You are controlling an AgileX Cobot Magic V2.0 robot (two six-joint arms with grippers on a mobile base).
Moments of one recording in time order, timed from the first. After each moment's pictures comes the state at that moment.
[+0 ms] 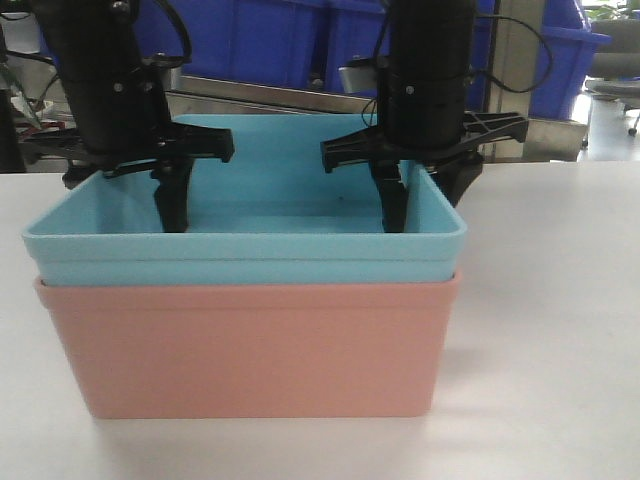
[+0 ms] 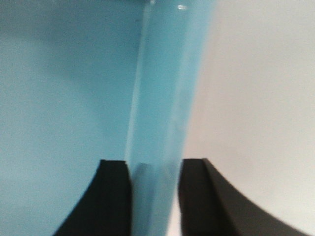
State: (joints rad) left arm -0.42 1.95 -1.50 -0.01 0.90 -0.28; right arm 0.54 2.06 -1.67 -0.15 0.95 0.45
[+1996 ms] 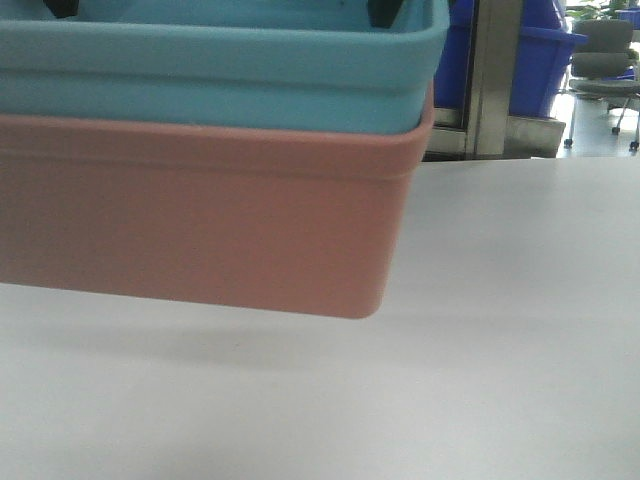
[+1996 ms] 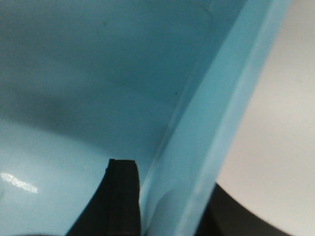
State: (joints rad) left arm -0.50 1.30 -1.22 0.14 0.77 -0.59; right arm 0.70 1.51 -1.39 -0.33 0.76 0.57
